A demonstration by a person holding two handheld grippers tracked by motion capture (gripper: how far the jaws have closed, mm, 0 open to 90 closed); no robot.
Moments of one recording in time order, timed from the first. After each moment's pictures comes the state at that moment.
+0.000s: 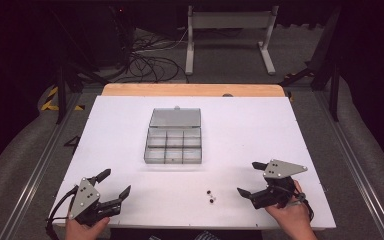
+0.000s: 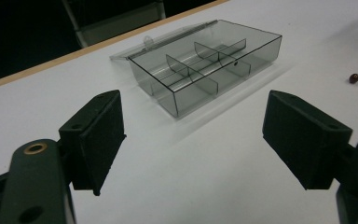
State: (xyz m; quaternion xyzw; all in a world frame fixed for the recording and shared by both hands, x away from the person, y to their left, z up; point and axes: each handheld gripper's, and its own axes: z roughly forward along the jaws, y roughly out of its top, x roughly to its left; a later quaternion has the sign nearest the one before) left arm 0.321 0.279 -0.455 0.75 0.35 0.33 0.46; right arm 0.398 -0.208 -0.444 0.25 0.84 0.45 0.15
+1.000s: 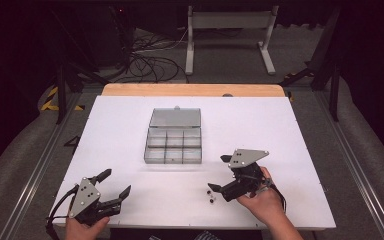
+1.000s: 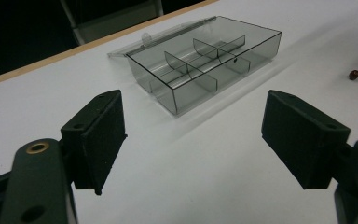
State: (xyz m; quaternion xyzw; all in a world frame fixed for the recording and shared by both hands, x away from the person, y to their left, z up) left arm 0.324 0.281 -0.455 0.75 0.34 0.32 0.46; right arm 0.418 -0.132 -0.424 0.19 0.87 0.45 0.11
